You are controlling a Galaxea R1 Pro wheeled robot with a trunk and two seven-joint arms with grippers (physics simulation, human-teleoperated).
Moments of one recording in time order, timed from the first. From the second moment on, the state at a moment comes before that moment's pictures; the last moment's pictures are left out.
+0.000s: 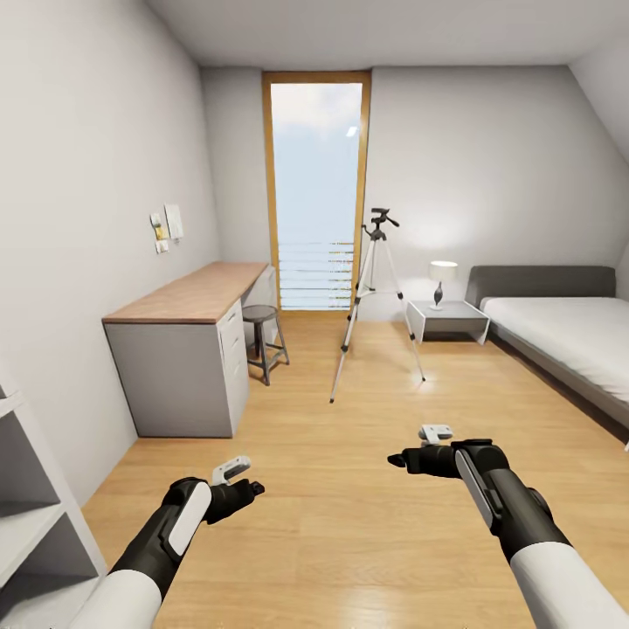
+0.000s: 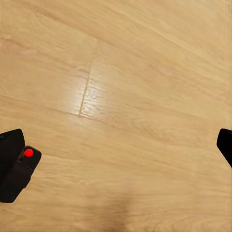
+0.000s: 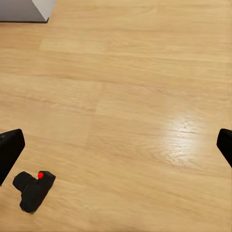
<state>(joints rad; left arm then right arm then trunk) -0.55 -0.04 0.02 -0.79 0.51 0.72 0.12 -0.61 -0.12 0.02 -0.98 -0.04 0.83 0.39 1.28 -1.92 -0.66</state>
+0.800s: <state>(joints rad) -0.55 -0.04 0.02 -0.79 0.51 0.71 0.12 -0.61 -0.12 0.02 -0.97 -0.05 0.85 0.39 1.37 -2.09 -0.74</state>
